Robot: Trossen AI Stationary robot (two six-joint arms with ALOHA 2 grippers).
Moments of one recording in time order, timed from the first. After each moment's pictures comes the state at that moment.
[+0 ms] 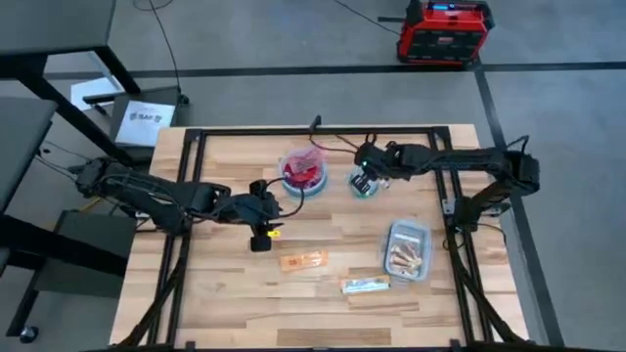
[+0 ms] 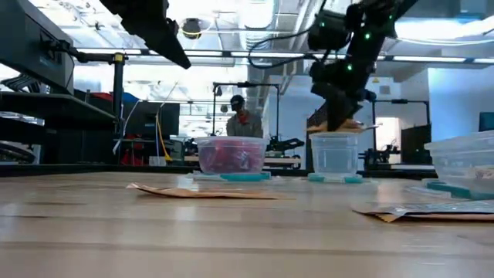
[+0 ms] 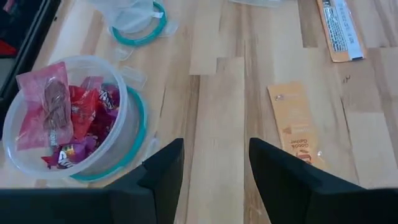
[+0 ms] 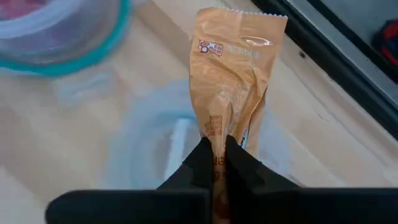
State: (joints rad) left arm -0.21 1.24 0.98 -0.44 -0.35 -0.07; right arm -0.33 1.48 1.00 -0.65 0.39 0.38
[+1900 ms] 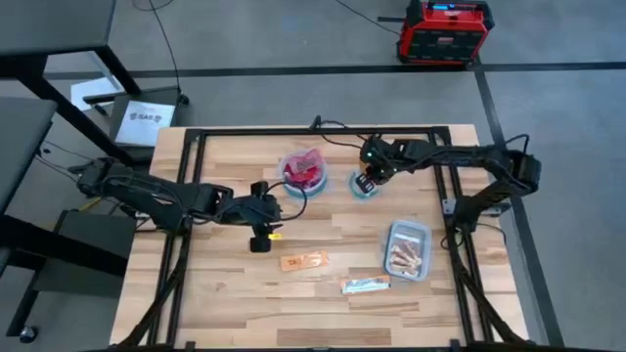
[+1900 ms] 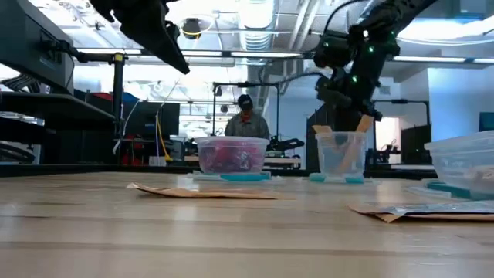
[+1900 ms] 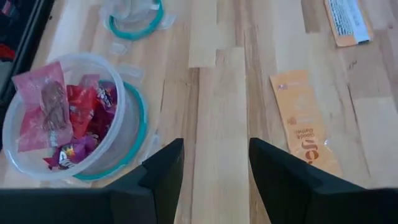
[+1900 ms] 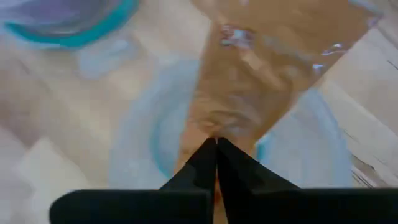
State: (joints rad) left arm -0.21 1.26 0.97 -0.46 -0.35 -0.03; right arm -0.43 1.48 0.98 -0.66 0.07 0.35
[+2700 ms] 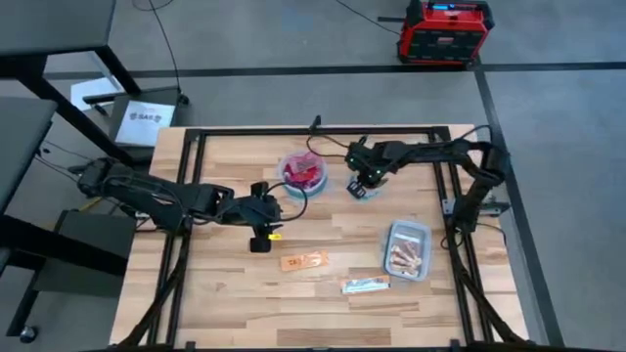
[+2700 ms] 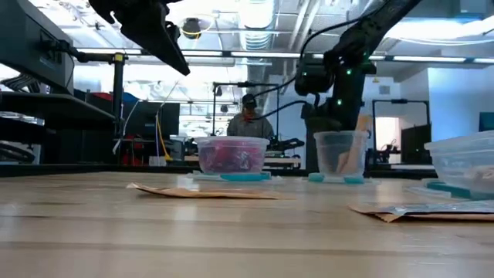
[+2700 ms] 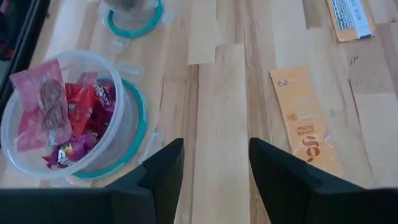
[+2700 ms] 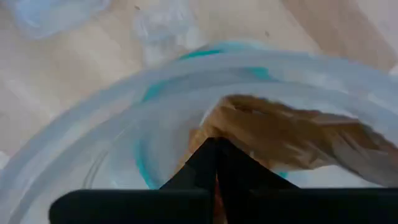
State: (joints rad) left arm -0.21 1.26 0.97 -0.46 -0.35 -0.03; right arm -0.42 1.72 1.04 -0.67 0.09 0.32
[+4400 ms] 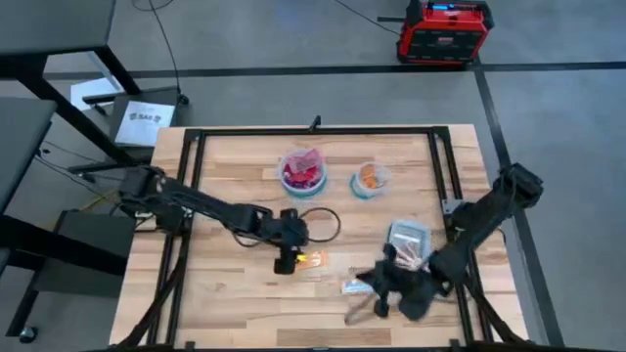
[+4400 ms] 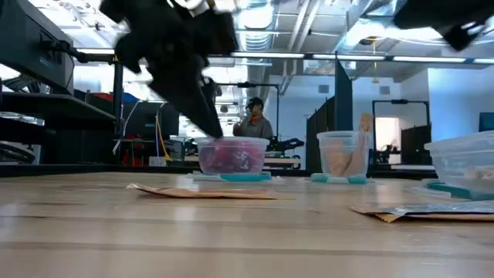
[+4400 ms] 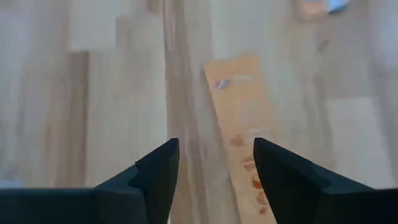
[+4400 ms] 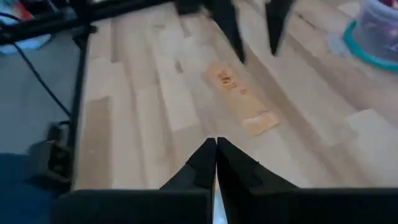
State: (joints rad) left arm -0.22 1.75 1.08 -0.25 -0.12 -0.11; right arm 0.84 1.57 0.94 -0.19 0.84 0.85
